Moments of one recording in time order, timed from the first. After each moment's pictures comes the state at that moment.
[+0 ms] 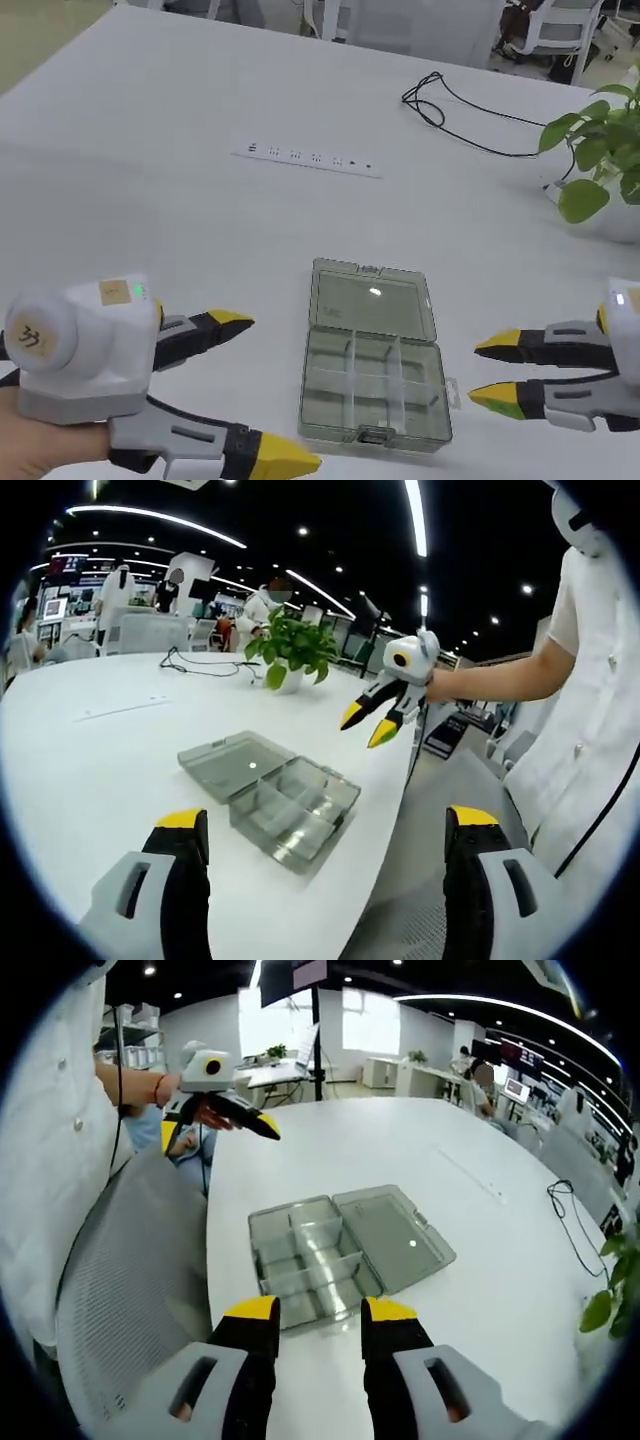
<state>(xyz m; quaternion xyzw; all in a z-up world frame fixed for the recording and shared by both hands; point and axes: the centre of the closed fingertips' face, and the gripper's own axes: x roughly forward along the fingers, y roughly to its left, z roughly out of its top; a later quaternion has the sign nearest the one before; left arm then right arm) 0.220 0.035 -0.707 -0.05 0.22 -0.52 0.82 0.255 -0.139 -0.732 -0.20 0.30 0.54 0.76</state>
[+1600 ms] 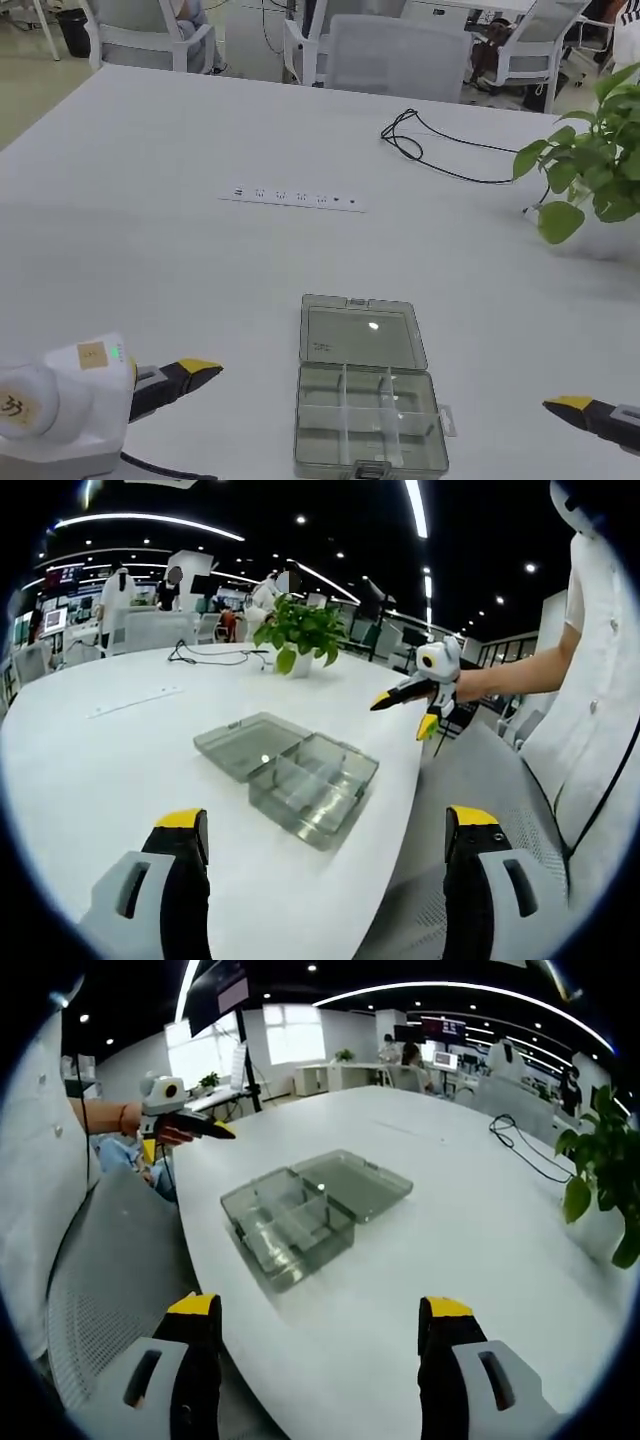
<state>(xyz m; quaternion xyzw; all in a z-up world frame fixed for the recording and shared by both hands) 0.224 0.055 -0.735 -0.01 0.24 -0.51 0.83 0.231 -0.198 -0.765 -0.11 0.32 0.43 0.84</state>
